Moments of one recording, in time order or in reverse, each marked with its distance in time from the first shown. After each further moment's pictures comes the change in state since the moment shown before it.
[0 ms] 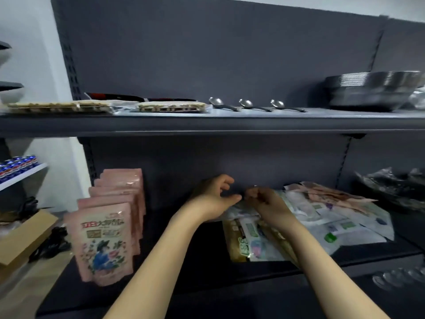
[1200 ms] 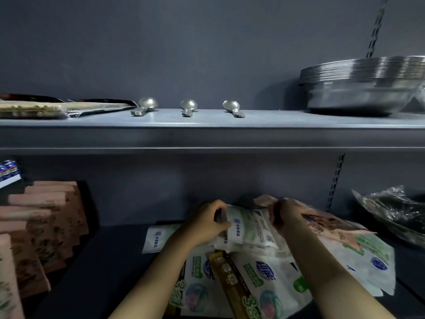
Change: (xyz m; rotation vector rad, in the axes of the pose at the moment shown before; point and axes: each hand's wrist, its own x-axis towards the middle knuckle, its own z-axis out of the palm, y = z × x) left_hand 0.114 0.013 0.136 0.157 -0.064 -0.093; right_hand 0.142 0.134 -0.130 0.871 0.353 0.614
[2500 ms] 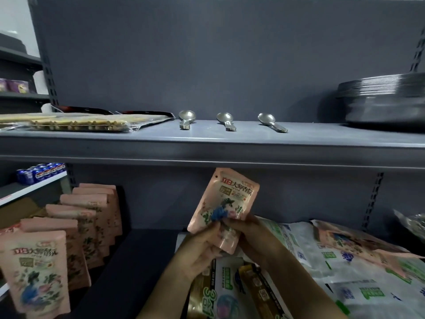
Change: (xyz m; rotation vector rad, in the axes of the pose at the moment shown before) left_hand -0.043 -0.054 -0.019 -1.522 0.031 -0.201; right_hand -0.096 0.063 0.080 -0.116 -0.908 0.021
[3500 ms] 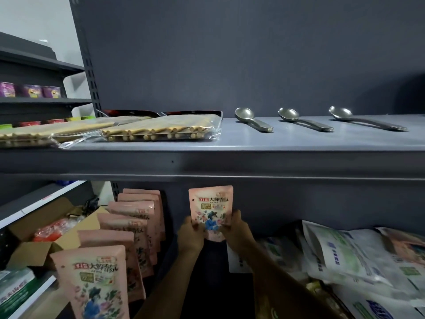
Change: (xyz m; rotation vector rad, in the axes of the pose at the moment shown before) left_hand 0.055 0.067 -0.142 1.128 0.794 0.199; right_hand 0.133 0.091 0.077 -1.022 0.324 0.076
